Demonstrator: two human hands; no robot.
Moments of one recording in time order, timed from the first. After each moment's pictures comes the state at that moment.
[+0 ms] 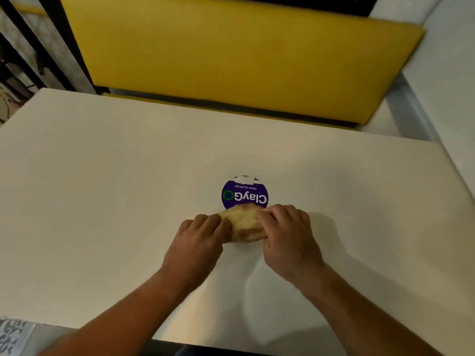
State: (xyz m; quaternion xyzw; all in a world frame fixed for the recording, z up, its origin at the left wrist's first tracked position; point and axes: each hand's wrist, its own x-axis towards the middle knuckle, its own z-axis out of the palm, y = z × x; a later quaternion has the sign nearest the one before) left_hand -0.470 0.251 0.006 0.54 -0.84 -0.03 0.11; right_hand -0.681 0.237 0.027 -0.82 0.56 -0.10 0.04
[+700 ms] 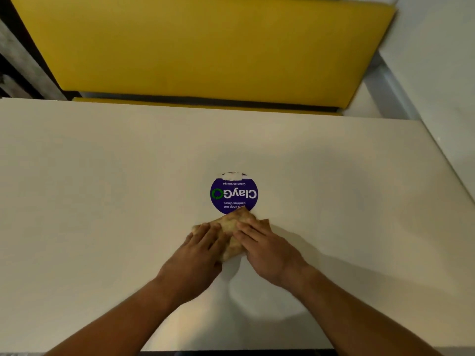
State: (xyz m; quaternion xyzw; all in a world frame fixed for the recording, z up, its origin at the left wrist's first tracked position) left_hand -0.465 0.253 -0.034 0.46 -0.89 -0.08 0.02; right_hand -0.678 0.246 -0.034 -0.87 0.47 0.01 0.13
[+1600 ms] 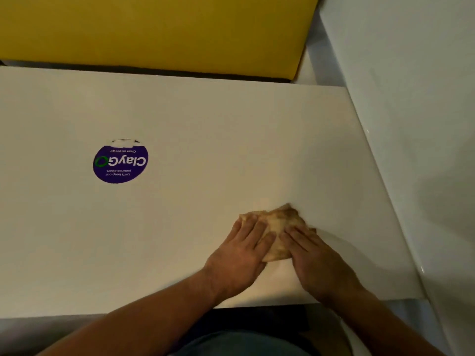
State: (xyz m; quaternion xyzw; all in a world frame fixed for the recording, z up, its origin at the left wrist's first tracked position) left_hand -0.790 0.332 -0.062 0.33 -0.93 -0.09 0.12; right_hand -0.999 0.375 -0.032 -0.80 0.60 -0.01 0.03
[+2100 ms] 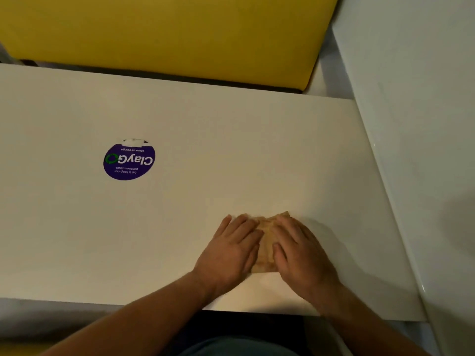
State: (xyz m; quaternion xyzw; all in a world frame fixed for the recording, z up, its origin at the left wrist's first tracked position) left_hand -0.791 0.328 -0.048 0.42 -0.88 -0.16 0.13; right_hand -0.982 0.350 -0.016 -0.77 0.61 -0.06 0.15
